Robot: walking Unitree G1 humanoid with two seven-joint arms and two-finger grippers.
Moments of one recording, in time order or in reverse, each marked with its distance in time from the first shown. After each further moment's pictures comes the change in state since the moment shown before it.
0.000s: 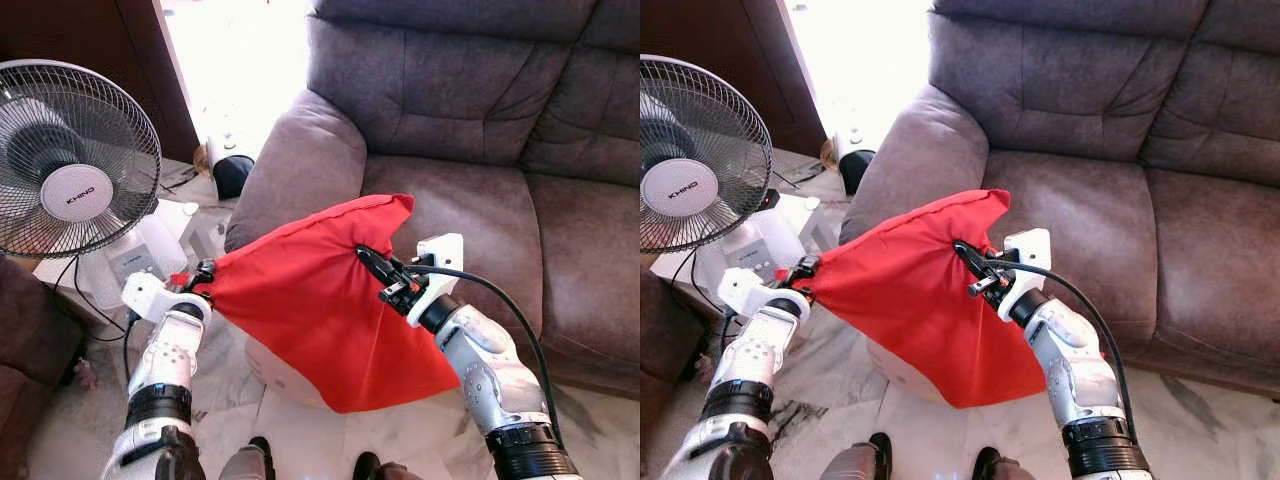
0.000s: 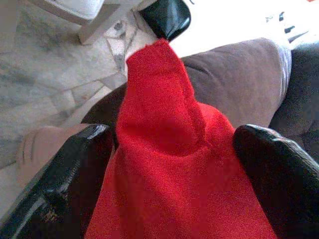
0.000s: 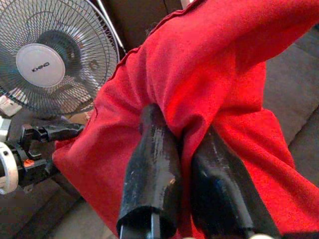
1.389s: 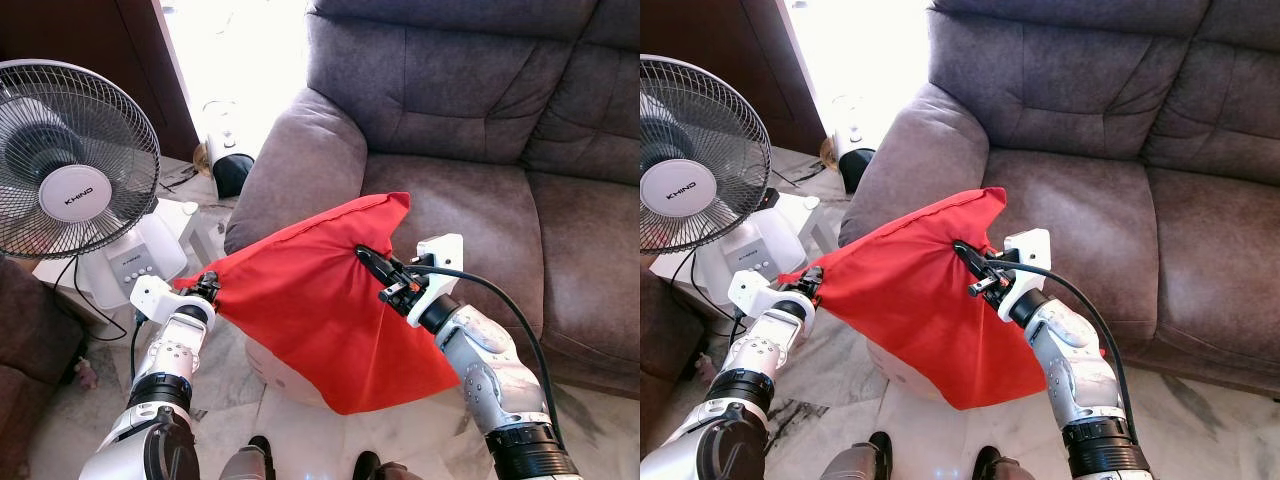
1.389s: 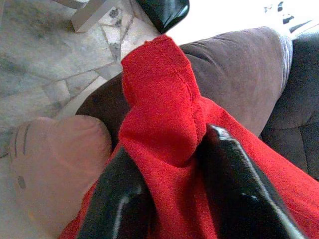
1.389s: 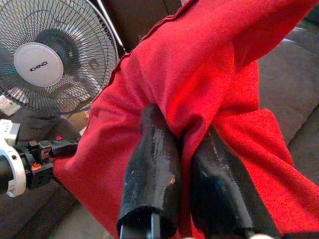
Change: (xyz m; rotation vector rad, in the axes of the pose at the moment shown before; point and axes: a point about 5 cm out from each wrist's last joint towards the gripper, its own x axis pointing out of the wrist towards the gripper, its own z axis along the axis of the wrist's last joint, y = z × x) left arm 0.009 0.006 -0.007 -0.009 0.037 -0.021; right arm 0.000 0.000 0.000 0.000 0.003 -0.001
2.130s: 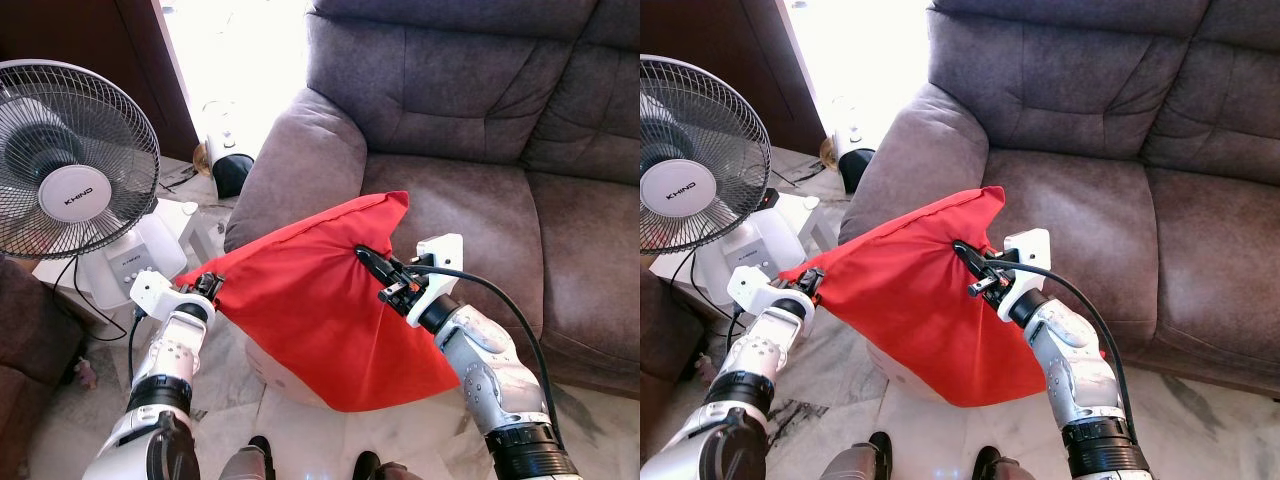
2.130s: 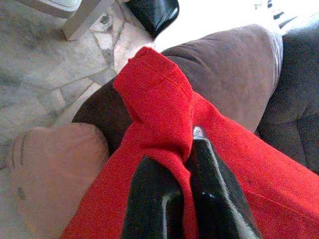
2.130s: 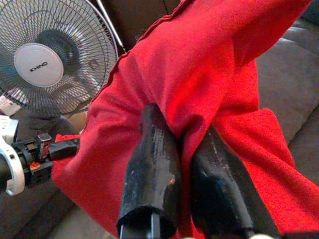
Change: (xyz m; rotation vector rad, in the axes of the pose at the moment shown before) left arm -0.003 -0.003 0.000 0.069 -0.010 -0.046; right arm 0.000 0.000 0.000 0.001 -0.001 0.001
